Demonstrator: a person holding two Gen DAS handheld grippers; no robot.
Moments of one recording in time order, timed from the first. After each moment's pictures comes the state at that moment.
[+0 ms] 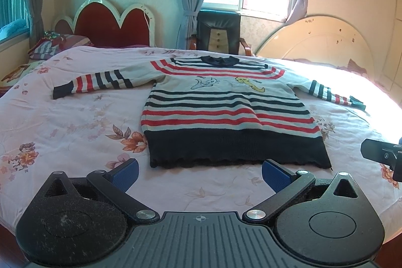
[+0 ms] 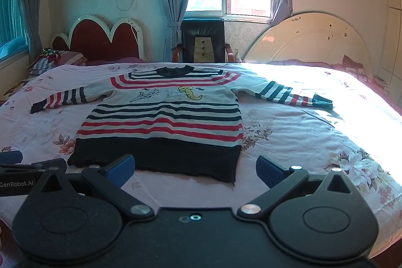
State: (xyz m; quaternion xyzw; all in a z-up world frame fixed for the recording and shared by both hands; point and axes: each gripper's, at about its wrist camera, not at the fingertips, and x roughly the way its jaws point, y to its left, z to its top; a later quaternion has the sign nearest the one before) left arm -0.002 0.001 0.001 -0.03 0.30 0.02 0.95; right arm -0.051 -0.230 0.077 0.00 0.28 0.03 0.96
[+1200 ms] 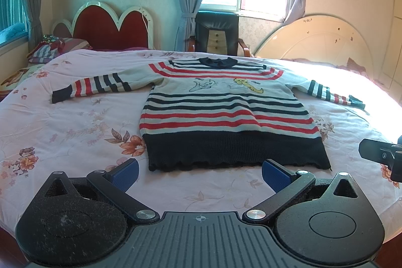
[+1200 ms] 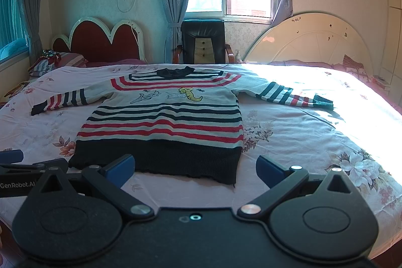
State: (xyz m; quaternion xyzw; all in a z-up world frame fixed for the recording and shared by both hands) left arm -0.002 0.001 0.005 -0.02 0.30 0.02 0.95; right arm -0.050 -0.229 0.079 0.00 0.28 0.03 0.96
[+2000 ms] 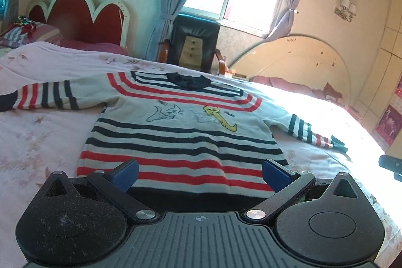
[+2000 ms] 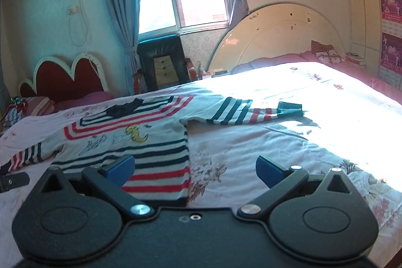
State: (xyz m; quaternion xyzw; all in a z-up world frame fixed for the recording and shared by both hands) left arm 0.141 -0.019 0.013 -0.11 0.29 -0.06 0.95; right arm 0.042 -0.349 0.088 0.10 0.24 -0.05 0.96
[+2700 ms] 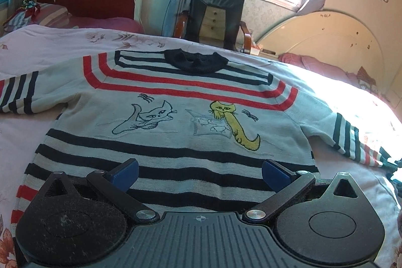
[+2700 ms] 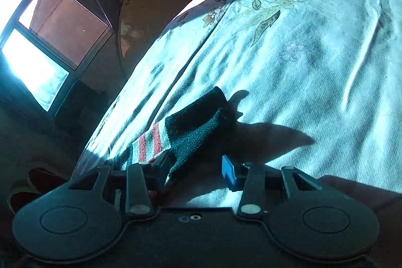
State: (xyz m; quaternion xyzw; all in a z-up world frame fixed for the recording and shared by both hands) left arm 0.315 -0.087 -0.036 -0.09 0.37 0.01 0.93; right arm 0.267 -0.617 -0.078 0.43 0.24 -0.17 0.85
